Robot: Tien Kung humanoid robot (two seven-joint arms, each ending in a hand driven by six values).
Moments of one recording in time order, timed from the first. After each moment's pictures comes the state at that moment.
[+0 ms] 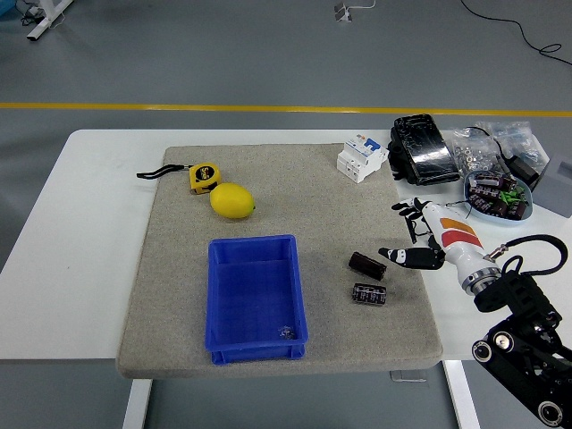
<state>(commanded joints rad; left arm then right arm) -0.13 0.08 -0.47 -0.23 0.39 0.37 0.12 0.43 -0.28 0.78 1.23 -1.83 -0.42 -0.14</state>
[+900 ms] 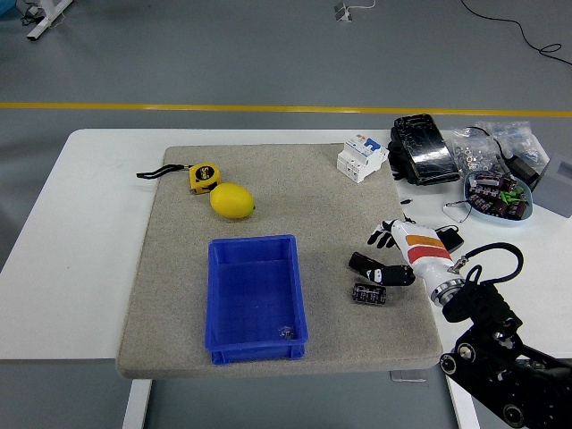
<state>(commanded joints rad) -0.14 0.09 -0.49 -0.23 0.42 0.37 0.13 0.49 -0.21 0.65 1.06 -1.86 -0.48 -0.17</state>
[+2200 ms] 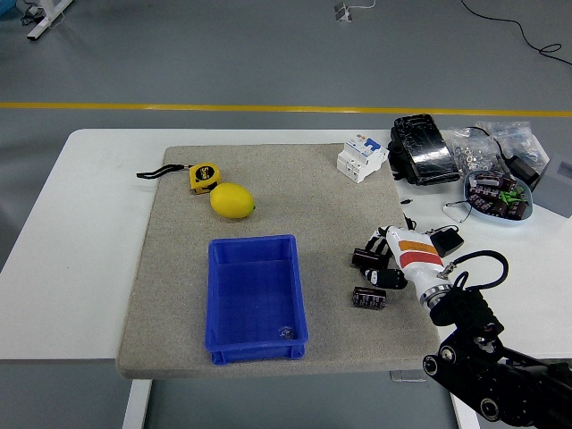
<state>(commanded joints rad) -0.15 0.09 -0.49 -0.23 0.43 0.37 0.14 0.54 -0.14 0.55 0.92 -1.80 -0.58 -0.16</state>
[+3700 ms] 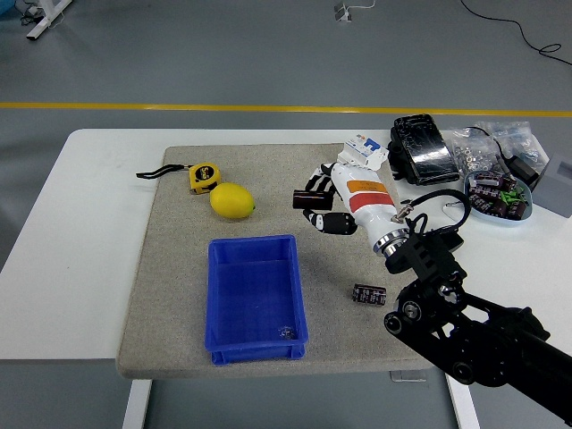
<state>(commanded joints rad) -0.12 0.10 -0.51 -0.23 0.39 0.42 0.10 0.73 -0.08 0.53 1.13 -1.84 -0.52 -0.20</state>
